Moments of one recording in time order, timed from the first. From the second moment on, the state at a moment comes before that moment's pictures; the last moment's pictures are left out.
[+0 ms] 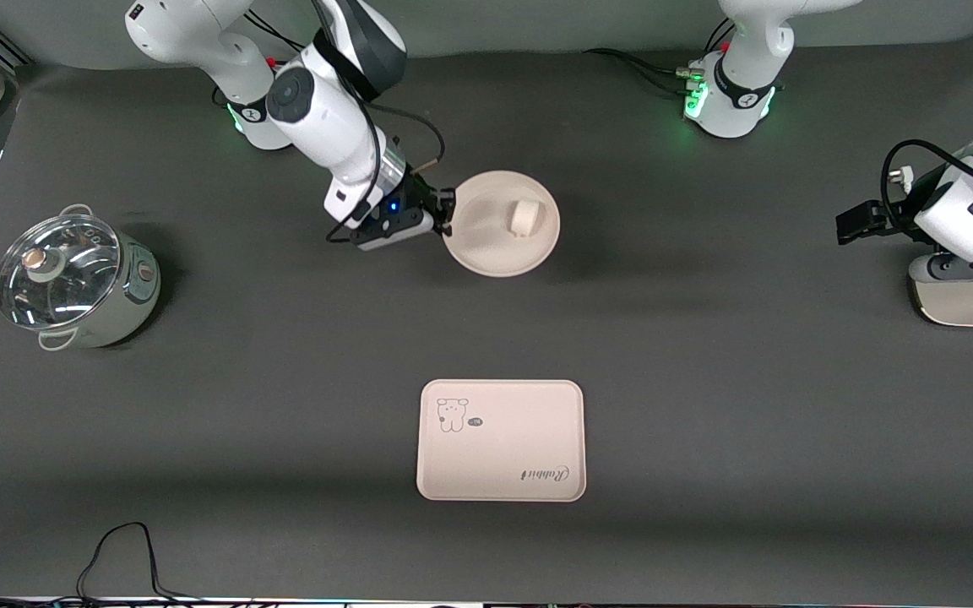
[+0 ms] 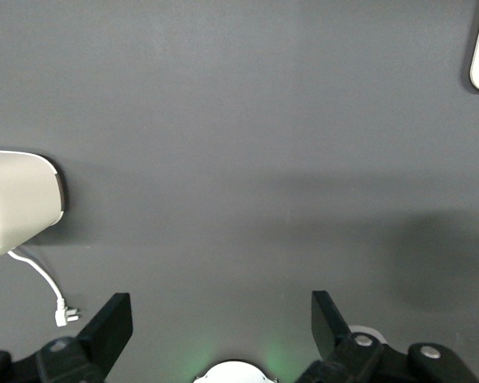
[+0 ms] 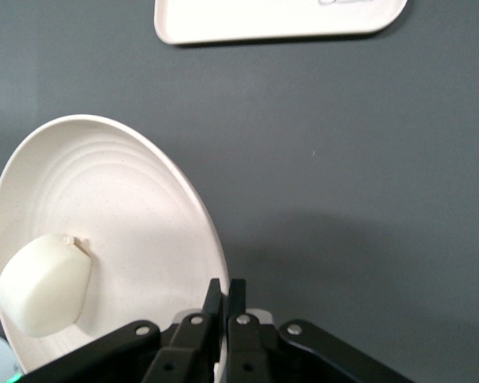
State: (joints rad) left arm 0.10 0.00 -0.15 -1.69 0.02 1.54 -0.07; right arm 0.83 0.09 -0.11 -2.18 0.46 2.51 0.34
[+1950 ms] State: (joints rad) left arm 0.10 0.00 -0.15 -1.69 0.02 1.54 -0.07; right arm 0.54 1.07 -0.10 -1.08 0.55 2.42 0.32
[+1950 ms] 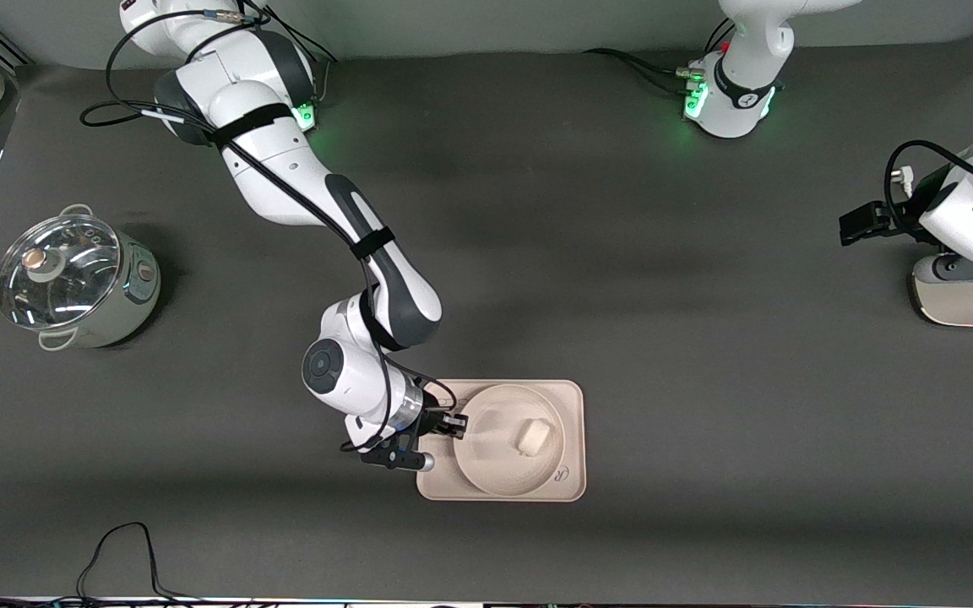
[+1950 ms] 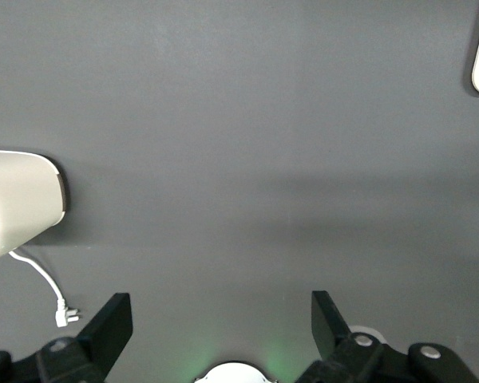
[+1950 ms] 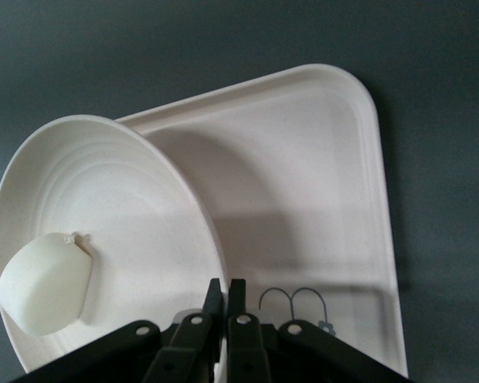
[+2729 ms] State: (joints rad) left arm 0.10 0.00 -0.15 -1.69 0.02 1.54 -0.07; right arm 0.54 1.07 -0.10 -1.06 0.55 2.44 0.33
